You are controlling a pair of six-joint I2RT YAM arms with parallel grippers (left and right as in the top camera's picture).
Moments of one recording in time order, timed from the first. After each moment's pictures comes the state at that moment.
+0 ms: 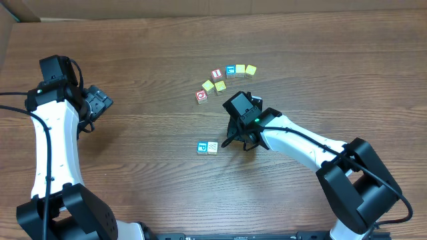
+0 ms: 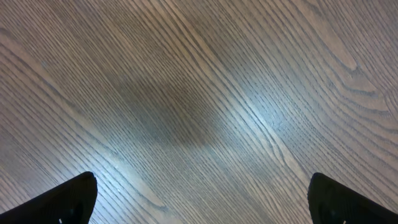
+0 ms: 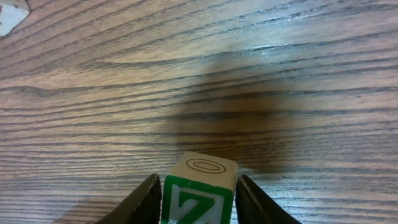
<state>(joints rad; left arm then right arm) 0.35 1.62 1.38 -1.02 -0.15 -0.55 0.68 1.86 1.14 -0.49 0.07 0.85</state>
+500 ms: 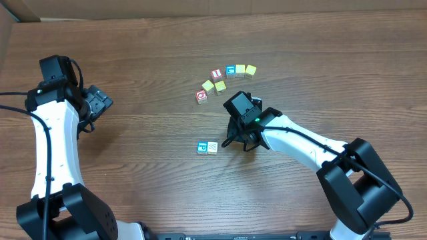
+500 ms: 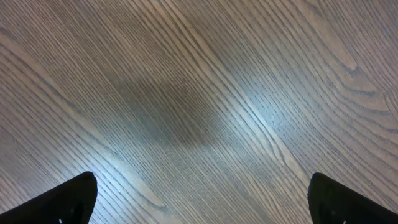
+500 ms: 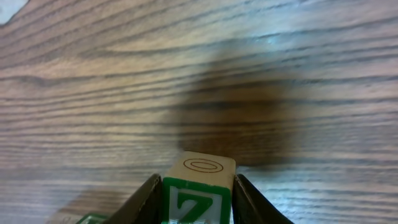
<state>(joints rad) 0.35 1.62 1.38 -1.02 -0.15 -0.55 0.68 1.86 1.14 -0.51 0.01 0.85</state>
